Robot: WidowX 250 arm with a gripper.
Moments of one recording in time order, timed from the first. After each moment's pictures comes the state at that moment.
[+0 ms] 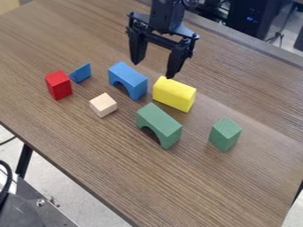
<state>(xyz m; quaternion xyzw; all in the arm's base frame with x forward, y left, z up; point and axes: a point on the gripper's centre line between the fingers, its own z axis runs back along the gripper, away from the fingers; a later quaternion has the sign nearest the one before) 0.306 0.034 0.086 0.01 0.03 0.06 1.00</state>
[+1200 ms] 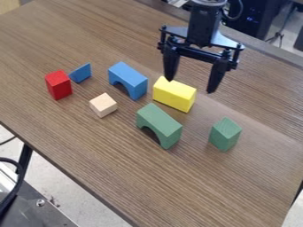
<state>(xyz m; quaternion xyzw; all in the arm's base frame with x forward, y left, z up) 0.304 -0.022 0.090 0.02 0.04 0.19 0.98</state>
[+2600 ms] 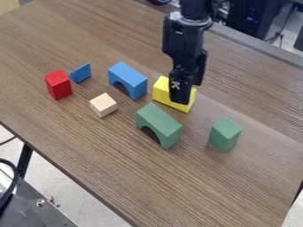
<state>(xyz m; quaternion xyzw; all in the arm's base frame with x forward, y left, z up) 0.313 -0.009 0.055 -0.02 0.05 0.79 0.62</state>
